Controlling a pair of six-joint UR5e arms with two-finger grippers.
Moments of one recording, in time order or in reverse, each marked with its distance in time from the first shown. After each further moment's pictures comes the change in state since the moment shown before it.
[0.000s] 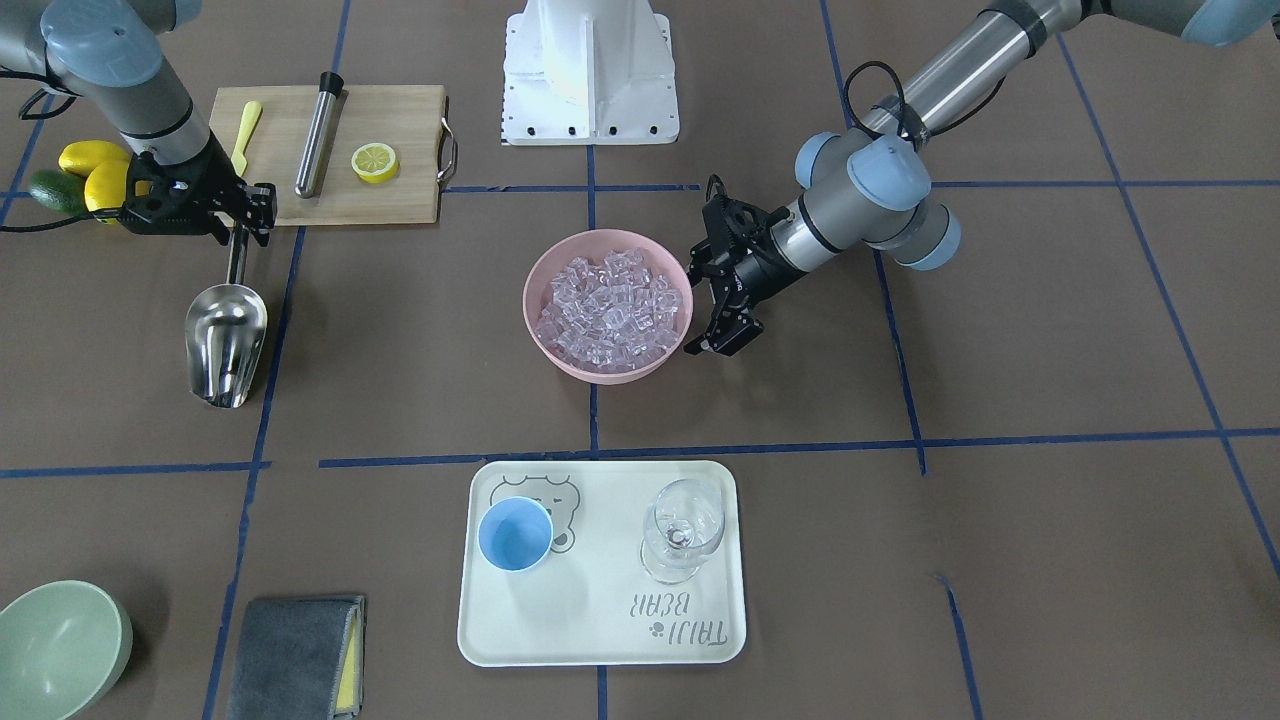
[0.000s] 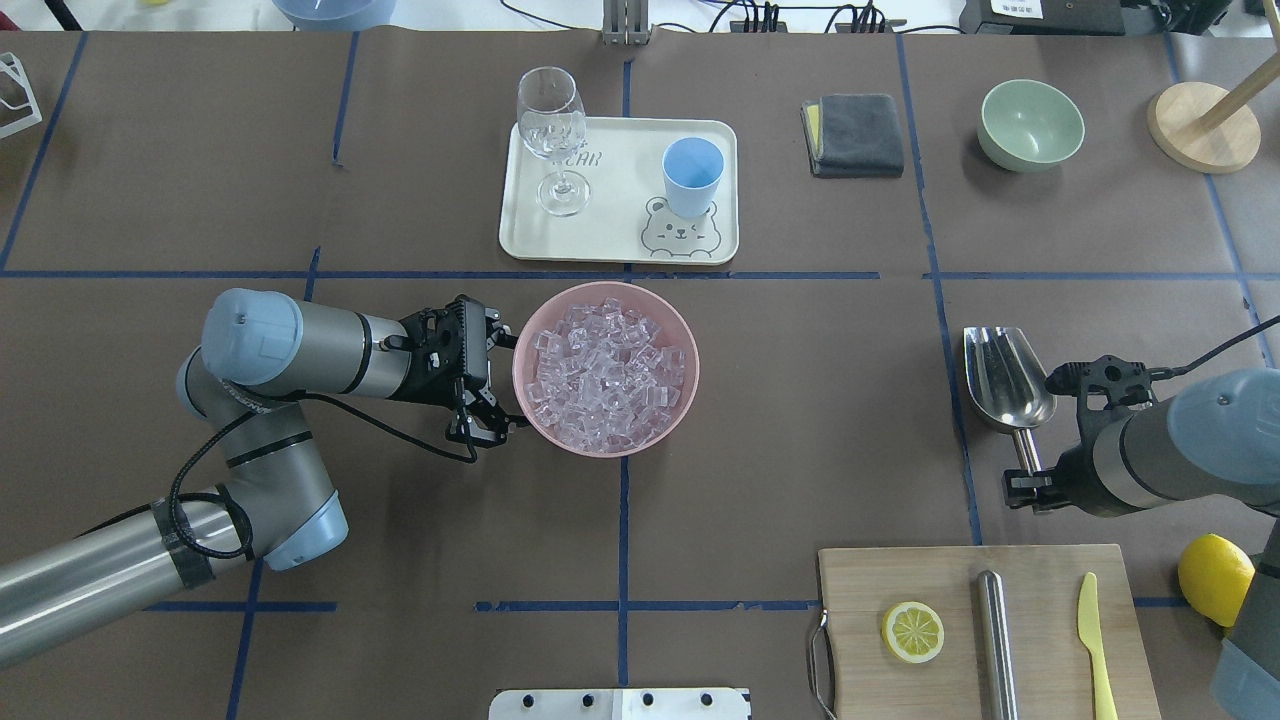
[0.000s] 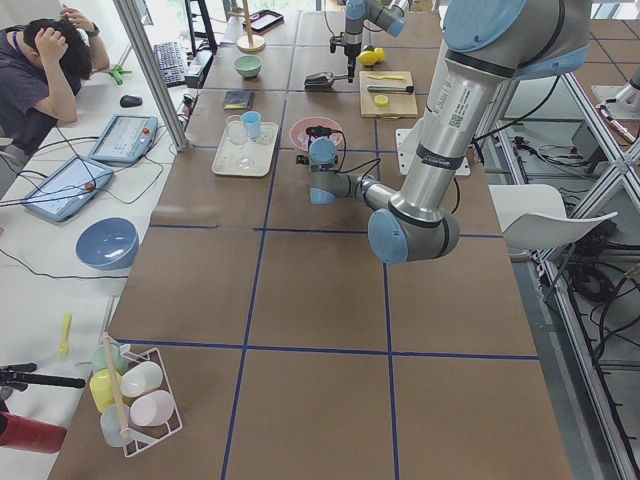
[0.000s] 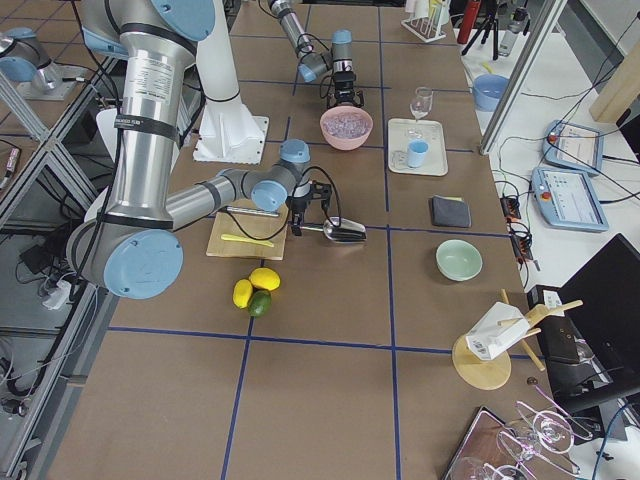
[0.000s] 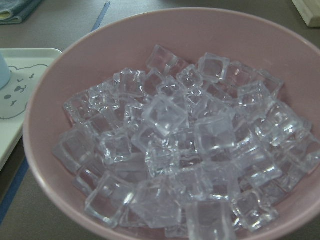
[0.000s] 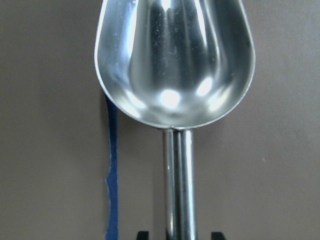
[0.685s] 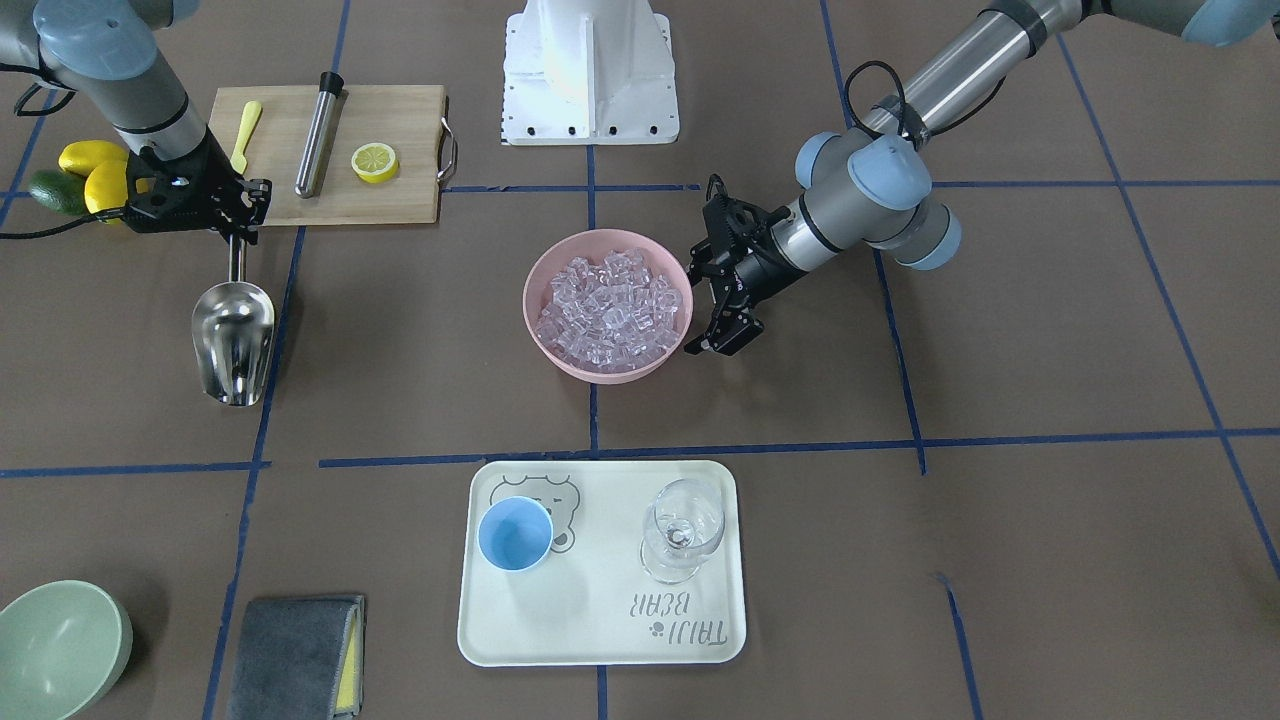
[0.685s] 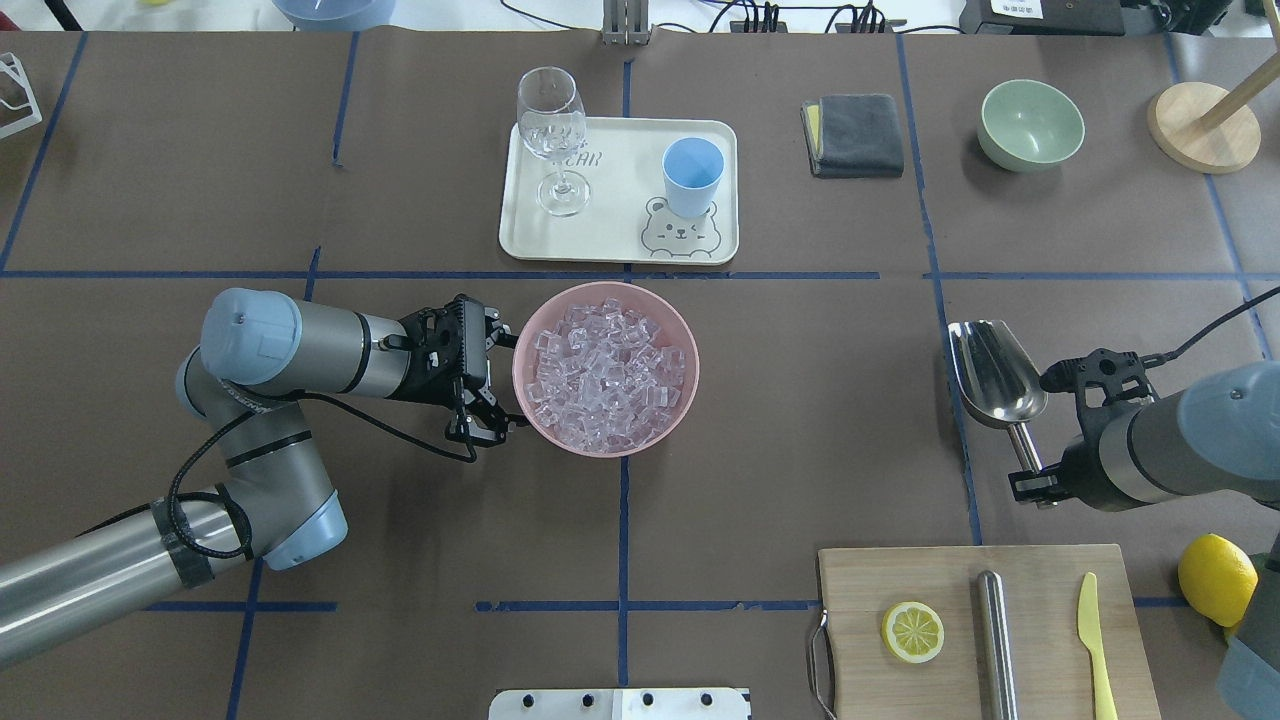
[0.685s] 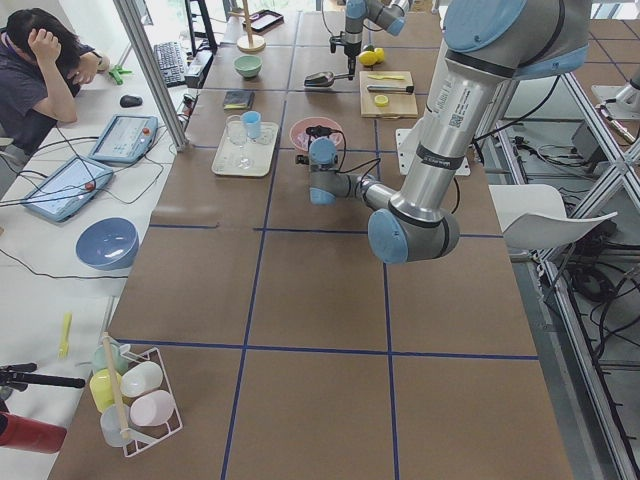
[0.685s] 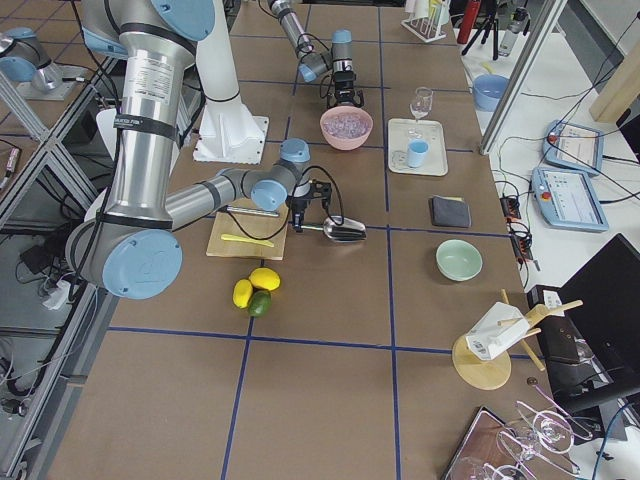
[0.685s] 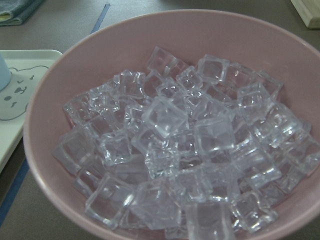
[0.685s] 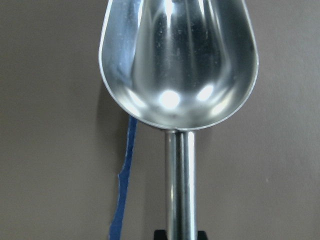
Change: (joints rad) left arm -0.001 0.001 -0.001 -0.001 0.000 0.000; right arm 0.025 -0.003 0.032 -0.008 -0.005 -0.225
